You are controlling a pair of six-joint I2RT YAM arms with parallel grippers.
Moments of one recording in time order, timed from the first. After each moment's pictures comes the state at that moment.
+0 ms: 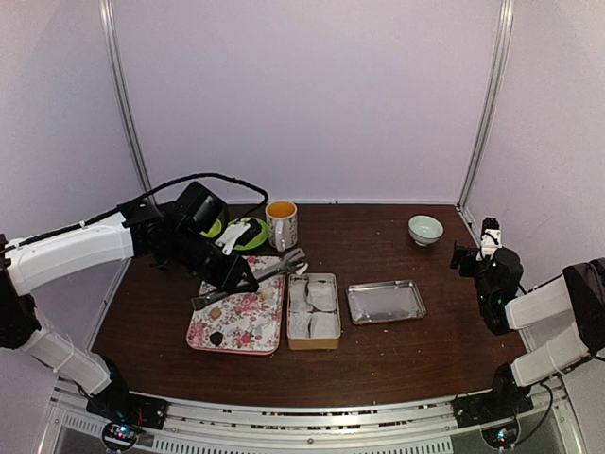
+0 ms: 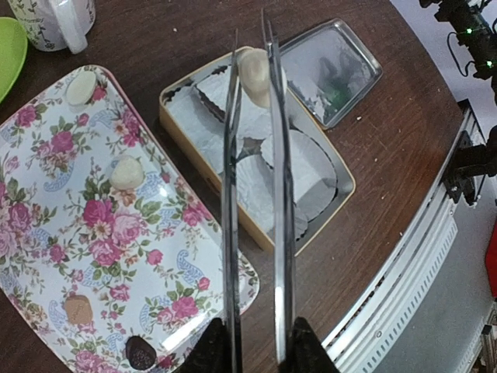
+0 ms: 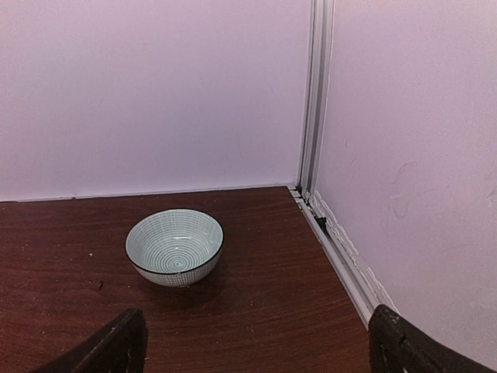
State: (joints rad) left arm -0.78 1.40 1.19 -0.74 0.27 -0.26; right arm 0.09 1.36 0.23 1.07 0.28 0.01
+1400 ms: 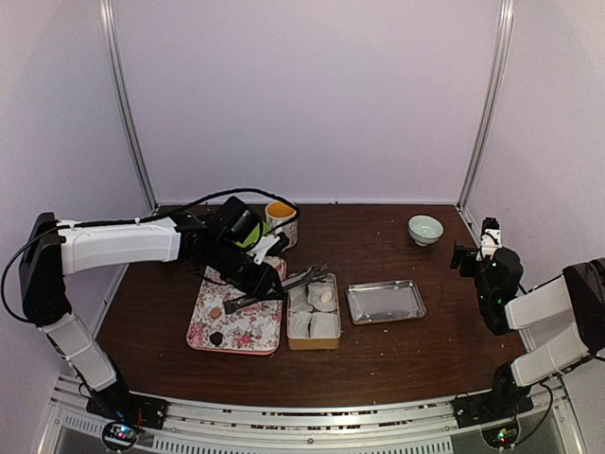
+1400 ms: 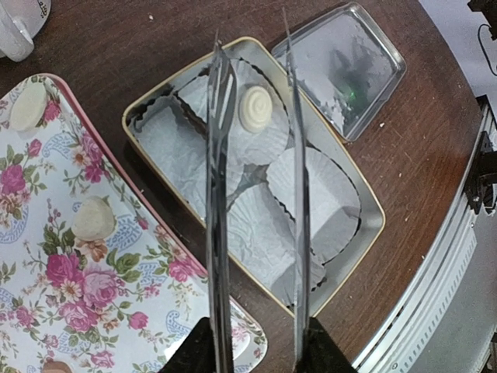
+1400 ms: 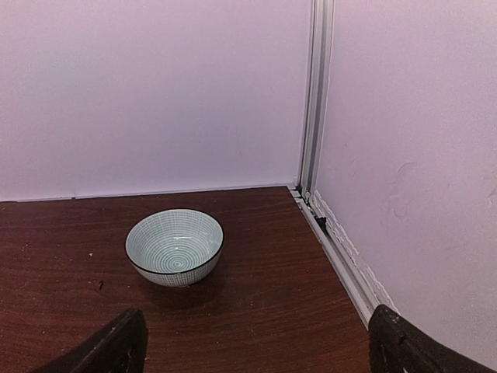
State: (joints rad) left arm -0.81 1.65 1.22 -0.57 0.30 -0.25; right arm 0.09 1.36 0.23 1.07 0.28 0.01
